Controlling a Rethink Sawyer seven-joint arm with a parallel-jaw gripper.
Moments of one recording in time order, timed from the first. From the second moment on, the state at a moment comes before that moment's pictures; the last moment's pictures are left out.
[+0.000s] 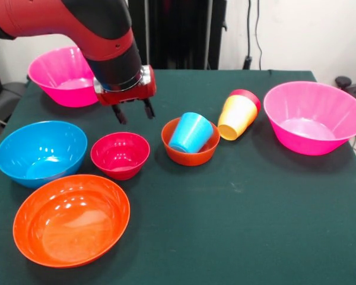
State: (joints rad) arm -0.78 -0.48 0.52 1.55 -0.47 0.94 1.59
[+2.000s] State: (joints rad) arm -0.83 -0.29 0.57 1.41 -0.47 0.94 1.59
